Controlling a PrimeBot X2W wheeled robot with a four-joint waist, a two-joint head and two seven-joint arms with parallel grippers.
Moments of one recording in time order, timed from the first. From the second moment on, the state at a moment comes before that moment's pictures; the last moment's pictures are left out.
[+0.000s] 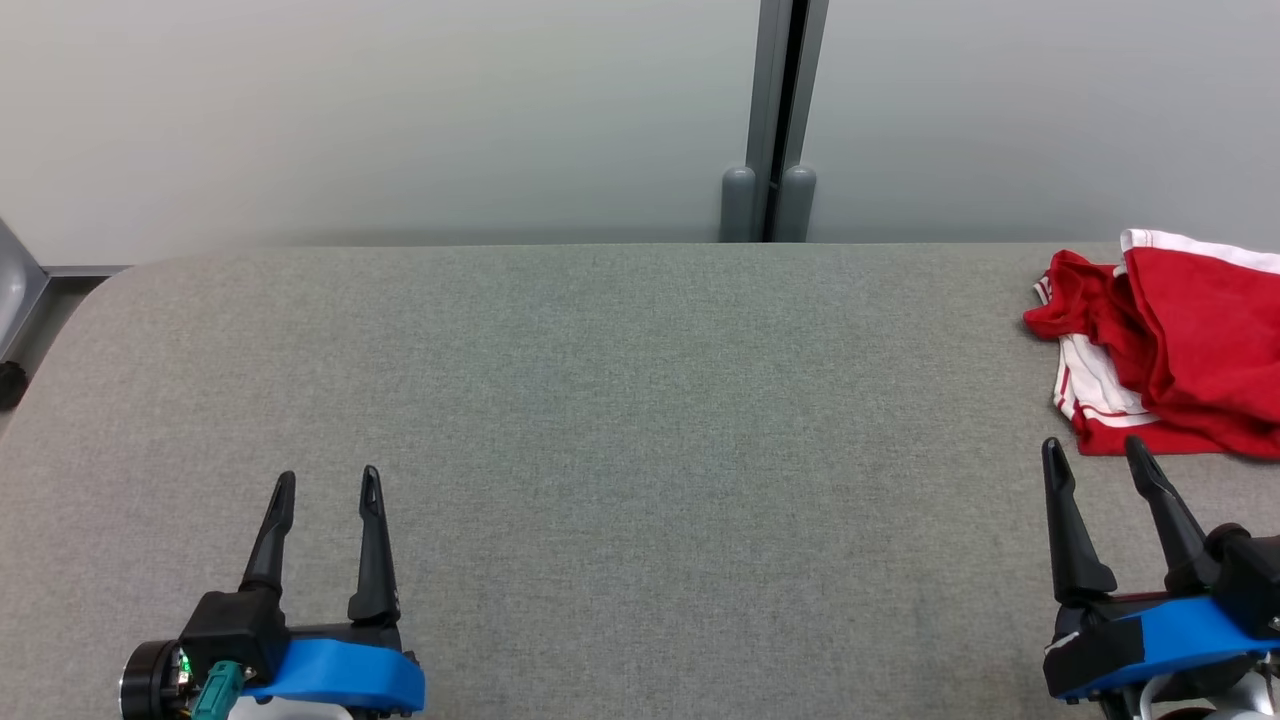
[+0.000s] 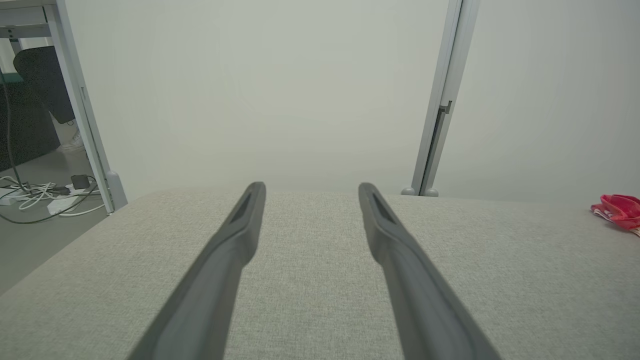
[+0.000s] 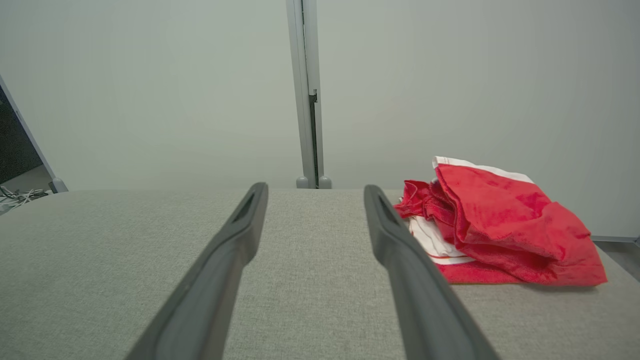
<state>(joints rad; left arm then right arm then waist) -0.02 0.09 -0.08 0.18 -0.17 0.00 -0.24 0.01 -0.05 -0.12 -0.05 0.14 0.13 -0.05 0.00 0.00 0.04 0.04</state>
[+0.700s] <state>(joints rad) 0.01 0.08 -0.06 0.24 -0.35 -0.01 -0.19 0.01 -0.04 -0.12 0.04 0.32 0.13 -0.02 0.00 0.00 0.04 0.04</state>
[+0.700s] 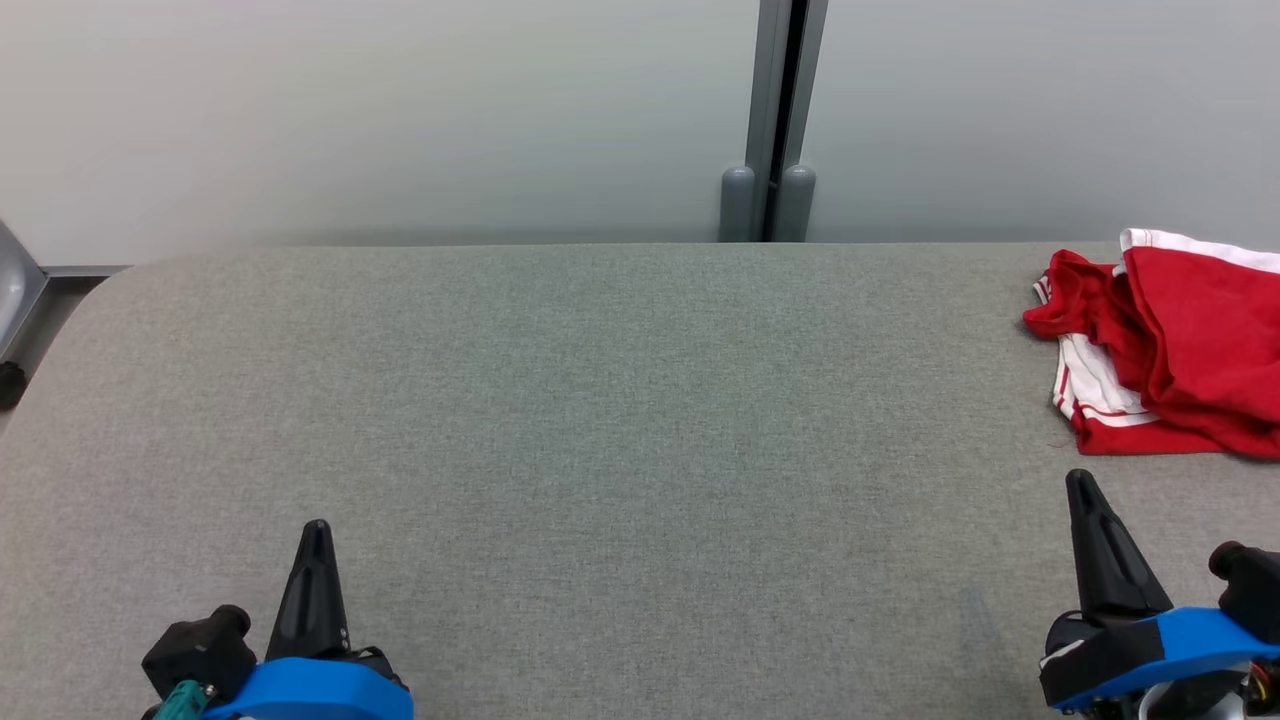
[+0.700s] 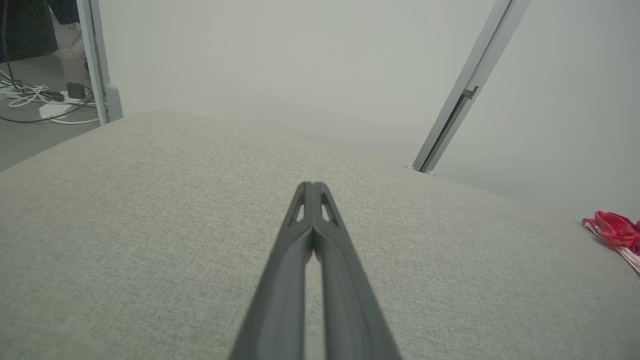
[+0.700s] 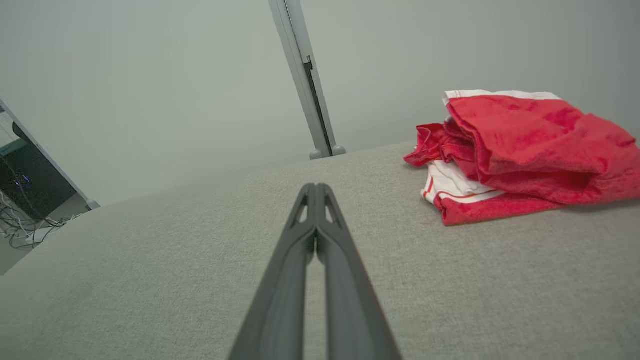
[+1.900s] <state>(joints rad) -0.03 0.06 0.02 0.24 -0.91 -0.06 -0.06 -0.03 -0.04 -0.12 0.13 0.89 0.13 0.04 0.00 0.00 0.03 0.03</state>
